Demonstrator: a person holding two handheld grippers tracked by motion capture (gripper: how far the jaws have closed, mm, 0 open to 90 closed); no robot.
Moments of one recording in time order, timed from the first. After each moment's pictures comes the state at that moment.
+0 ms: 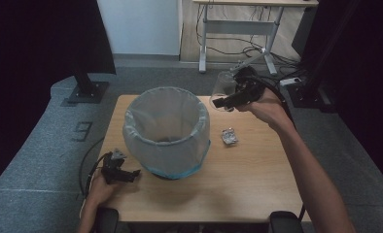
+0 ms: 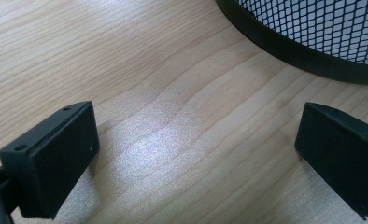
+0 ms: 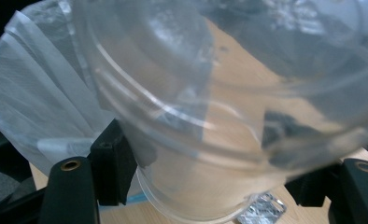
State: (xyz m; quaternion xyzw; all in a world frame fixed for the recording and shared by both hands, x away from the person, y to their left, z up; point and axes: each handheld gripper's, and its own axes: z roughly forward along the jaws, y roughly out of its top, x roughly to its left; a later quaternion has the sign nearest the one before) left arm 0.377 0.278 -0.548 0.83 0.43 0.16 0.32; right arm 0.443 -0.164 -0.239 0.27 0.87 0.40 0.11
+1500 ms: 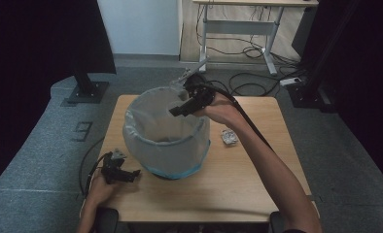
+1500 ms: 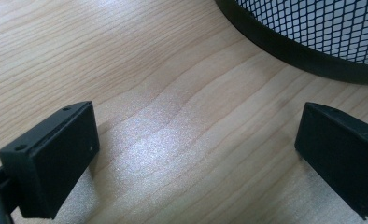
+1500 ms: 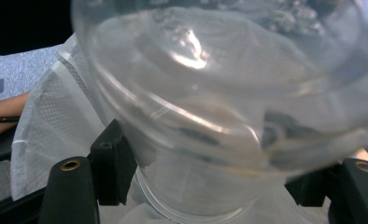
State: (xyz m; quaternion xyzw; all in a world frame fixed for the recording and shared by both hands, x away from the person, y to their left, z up) left arm 0.378 0.278 -0.548 0.83 0.43 0.16 0.32; right arm 0.448 -0.049 -0.258 0.17 0.90 0.40 0.08
